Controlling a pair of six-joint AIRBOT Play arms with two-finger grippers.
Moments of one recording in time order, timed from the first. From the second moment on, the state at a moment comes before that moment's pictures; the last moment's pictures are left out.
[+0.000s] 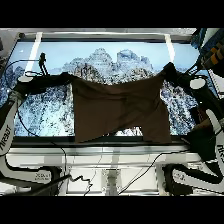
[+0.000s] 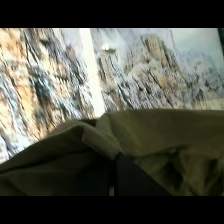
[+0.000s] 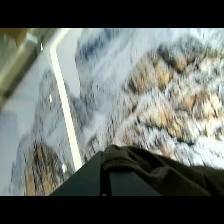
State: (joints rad) left arm 0.11 -1.57 1.23 0.33 -0.85 -0.79; right arm -0.07 -1.33 1.07 -0.73 0.32 1.58
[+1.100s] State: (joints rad) left arm 0.23 -1.42 1.31 0.74 -1.21 -0.79; right arm -0.54 -1.51 1.07 -1.02 1.21 1.13
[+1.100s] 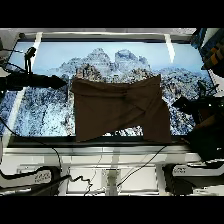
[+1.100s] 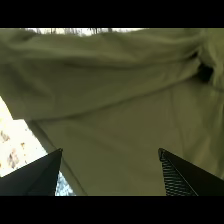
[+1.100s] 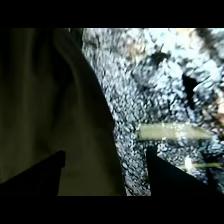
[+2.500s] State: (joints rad) left arm 0.43 -0.96 0.56 1.04 -1.37 -1.10; right arm -0.49 -1.71 1.07 -0.92 1.23 0.90
